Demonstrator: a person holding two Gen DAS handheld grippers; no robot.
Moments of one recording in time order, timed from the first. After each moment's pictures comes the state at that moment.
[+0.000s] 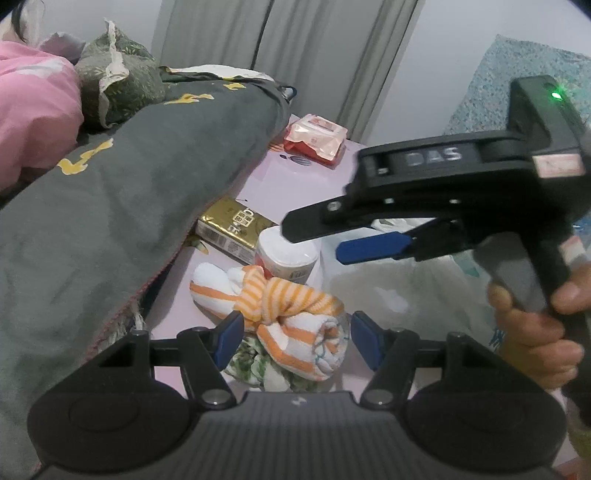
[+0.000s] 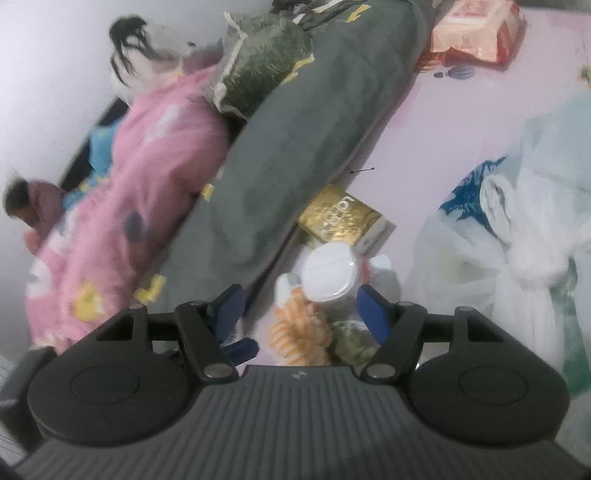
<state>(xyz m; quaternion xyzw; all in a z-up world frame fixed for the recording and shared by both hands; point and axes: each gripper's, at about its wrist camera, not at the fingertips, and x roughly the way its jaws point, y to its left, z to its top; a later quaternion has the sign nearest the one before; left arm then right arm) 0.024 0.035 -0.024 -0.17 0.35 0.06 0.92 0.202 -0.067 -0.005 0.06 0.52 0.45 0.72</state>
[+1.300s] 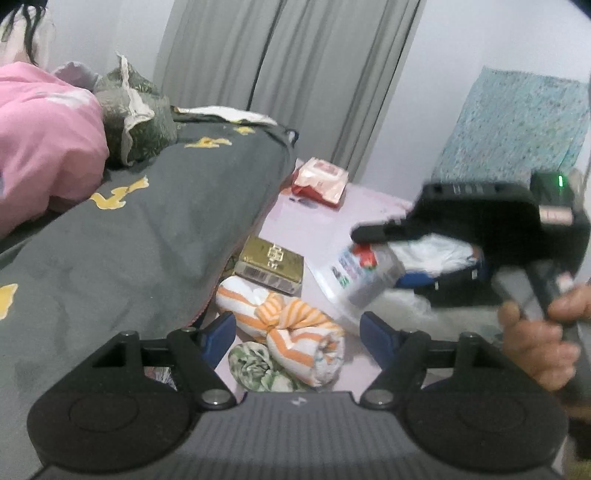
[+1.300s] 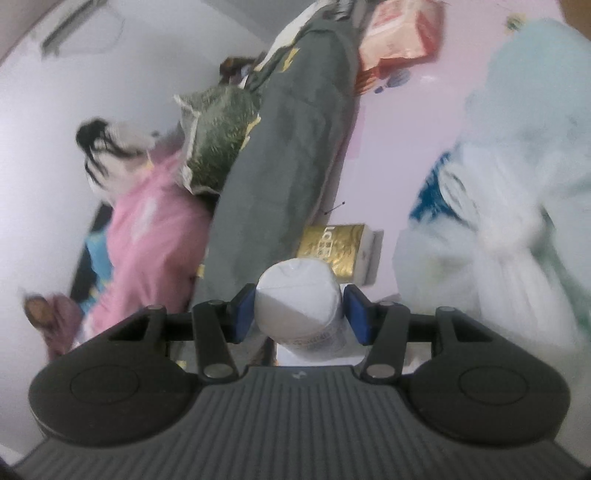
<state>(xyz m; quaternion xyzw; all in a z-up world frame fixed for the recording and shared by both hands) -0.020 0.060 -0.009 -0.16 0.28 0.05 0.94 0.201 -0.110 -0.018 0.27 0.51 0.36 0.73</state>
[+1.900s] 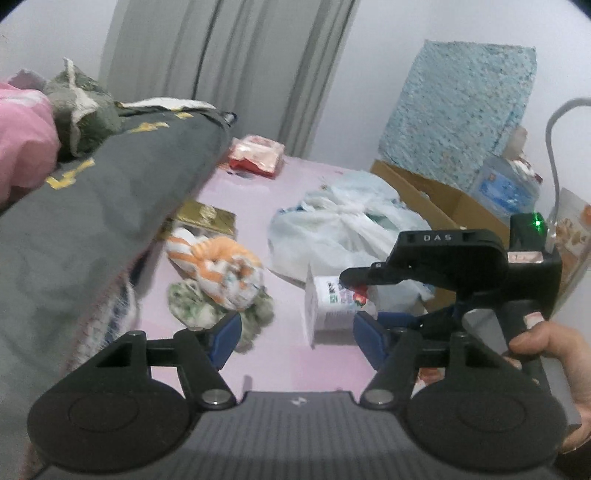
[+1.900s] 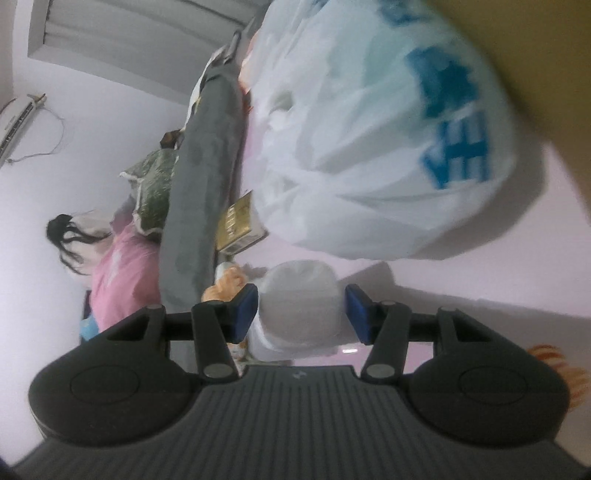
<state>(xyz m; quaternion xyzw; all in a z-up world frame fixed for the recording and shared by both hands) -0.054 0.012 -0.026 -0.13 0.30 -0.04 0.94 0.104 -0.200 -0.080 0.36 0.50 0.22 0.75</state>
